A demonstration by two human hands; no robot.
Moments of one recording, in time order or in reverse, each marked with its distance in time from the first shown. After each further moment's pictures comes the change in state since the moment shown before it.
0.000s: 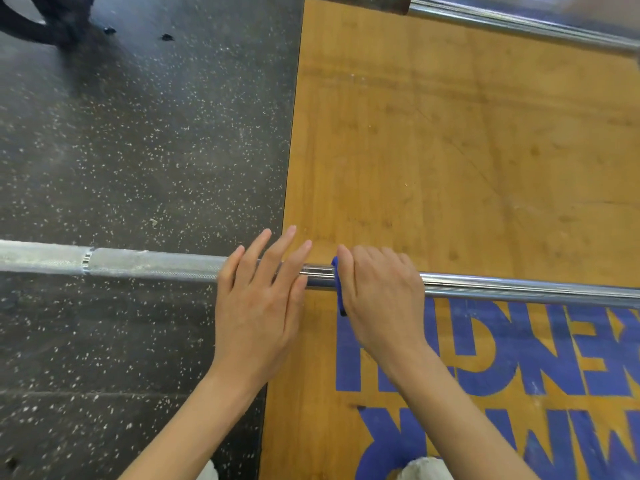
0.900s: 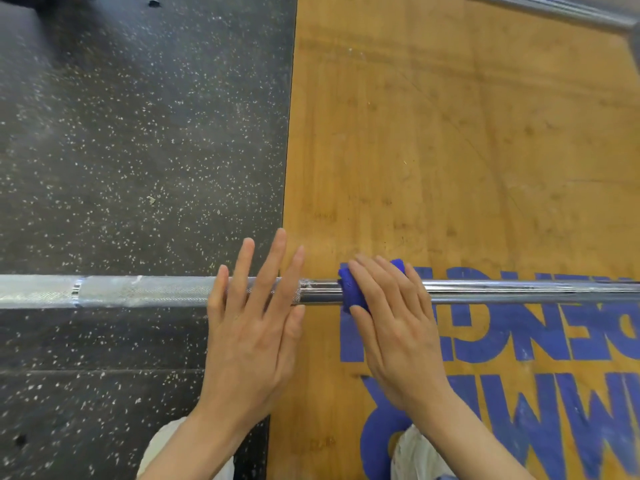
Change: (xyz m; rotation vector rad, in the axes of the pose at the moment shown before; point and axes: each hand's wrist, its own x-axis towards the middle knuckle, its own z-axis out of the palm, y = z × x) left_hand -0.055 -0.004 -0.023 -0.122 -0.043 0.028; right_hand -0.081 0.022 -0.008 0.136 -0.042 -0.238
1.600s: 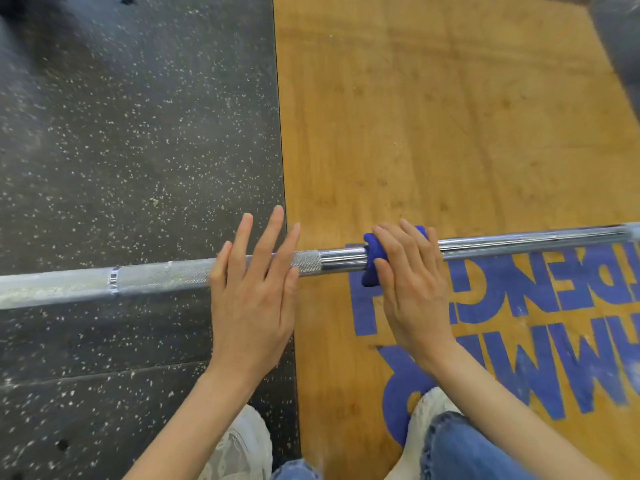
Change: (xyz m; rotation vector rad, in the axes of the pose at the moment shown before) left_hand 0.011 -0.032 -0.005 0.043 0.000 0.024; right_hand 0.009 -0.003 0.012 -0.084 0.140 0.121
